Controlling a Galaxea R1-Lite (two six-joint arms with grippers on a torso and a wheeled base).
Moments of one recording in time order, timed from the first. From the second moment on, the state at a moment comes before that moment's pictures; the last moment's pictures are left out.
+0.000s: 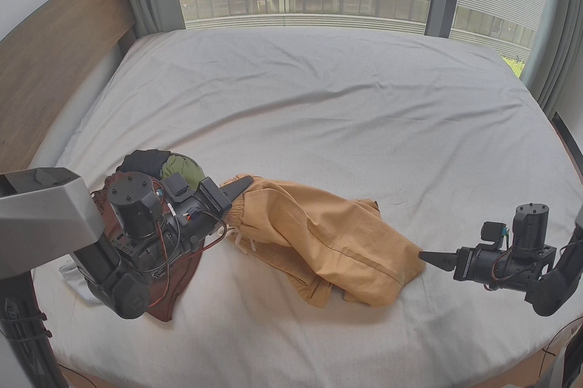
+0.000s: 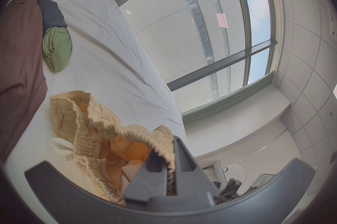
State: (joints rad) left arm -0.40 2.12 -0.61 -1.55 -0.27 -0.98; right arm 0.17 1.89 -0.24 -1.14 0.38 0.36
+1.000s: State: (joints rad) left arm -0.40 2.15 -0.66 -1.55 -0.22 -0.95; right arm 0.23 2.42 -0.34 -1.45 0.41 0.55
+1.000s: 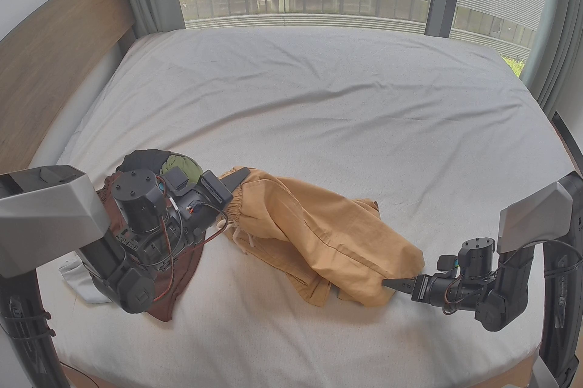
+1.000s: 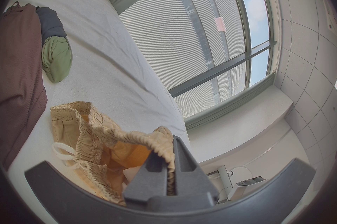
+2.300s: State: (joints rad) left arm -0.39 2.17 -0.70 -1.55 -0.19 -0.95; right arm 0.28 2.39 -0.32 -1.54 0.50 0.68
